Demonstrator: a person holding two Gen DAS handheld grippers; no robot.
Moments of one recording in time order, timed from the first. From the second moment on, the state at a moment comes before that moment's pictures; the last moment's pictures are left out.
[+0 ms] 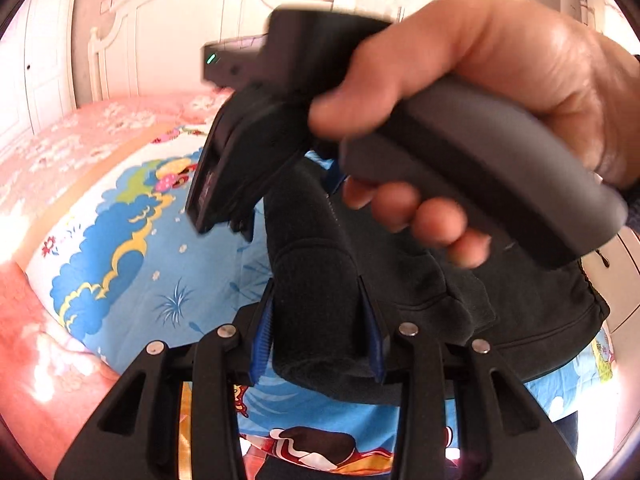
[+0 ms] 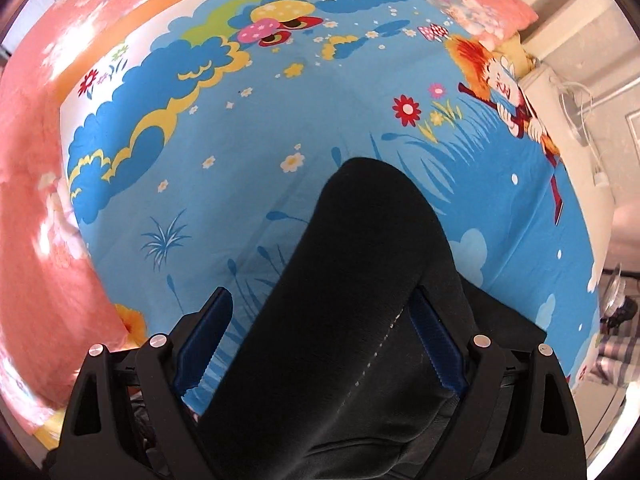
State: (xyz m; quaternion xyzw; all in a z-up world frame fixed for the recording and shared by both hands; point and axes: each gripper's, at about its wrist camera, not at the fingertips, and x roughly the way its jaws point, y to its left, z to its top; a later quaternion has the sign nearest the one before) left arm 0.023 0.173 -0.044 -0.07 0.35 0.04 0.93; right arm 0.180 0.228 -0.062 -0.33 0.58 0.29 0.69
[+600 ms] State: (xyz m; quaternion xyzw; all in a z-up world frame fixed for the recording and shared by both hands) left arm 0.034 0.172 -0.091 -0.22 0.34 0.06 0.91; right arm 0.209 0.171 -0.027 -0.20 0.59 0.34 0.70
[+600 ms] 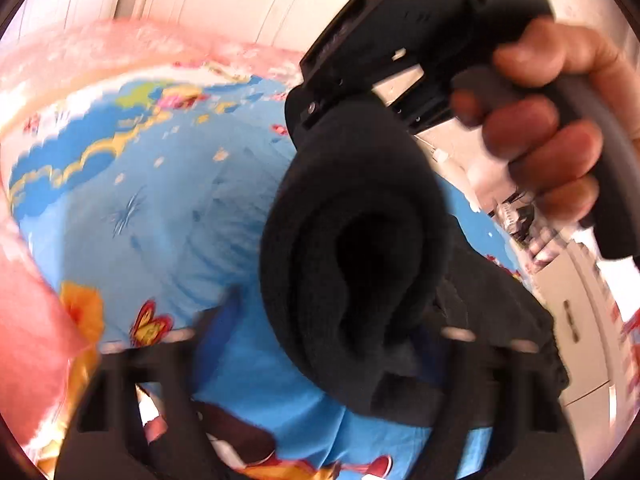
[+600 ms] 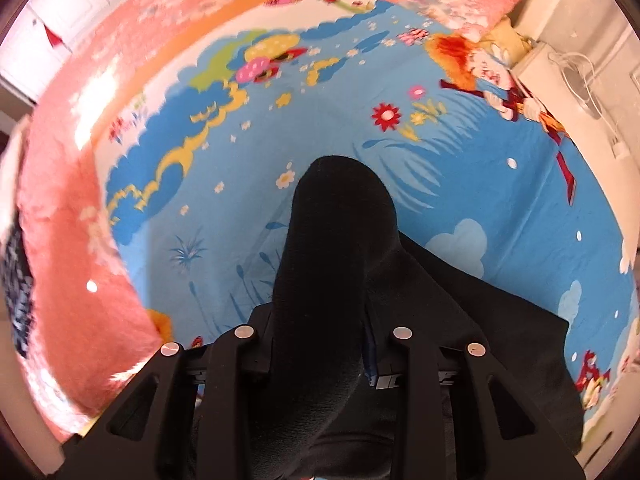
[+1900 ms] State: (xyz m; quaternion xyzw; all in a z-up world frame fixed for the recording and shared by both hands) left arm 0.019 -0.274 -0.110 0.46 0.10 -0.12 0.87; right arm 0.216 -0.373 -0.049 0.16 0.50 0.23 0.82
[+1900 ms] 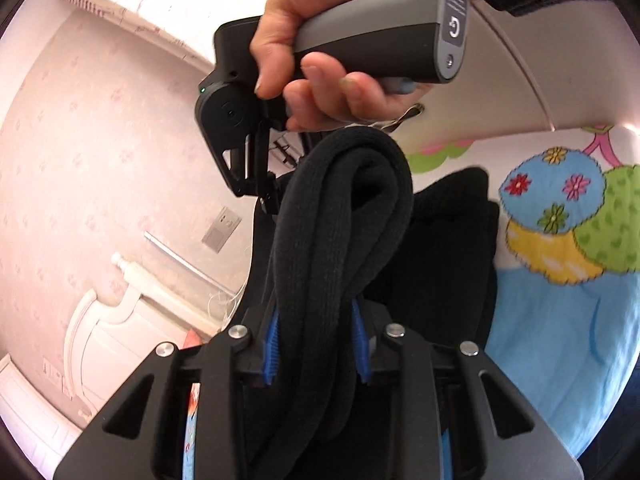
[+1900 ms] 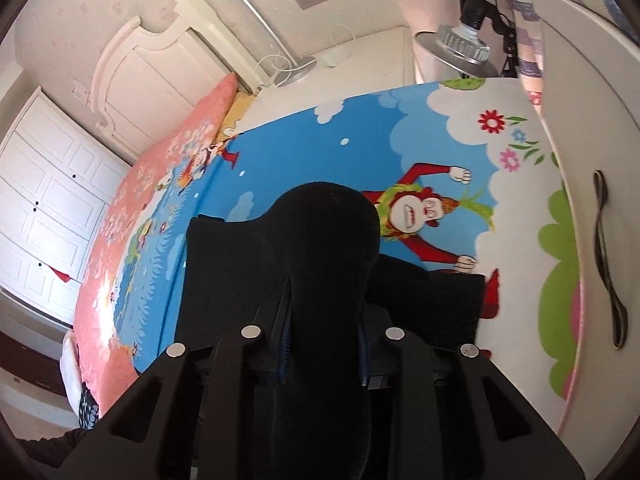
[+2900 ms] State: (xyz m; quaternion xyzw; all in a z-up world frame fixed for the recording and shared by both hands) left arm 0.046 -0.116 -0.057 0.15 0.31 -0.19 0.92; right arm 0.081 -0.331 -0.054 -0.06 0.35 0.00 0.93
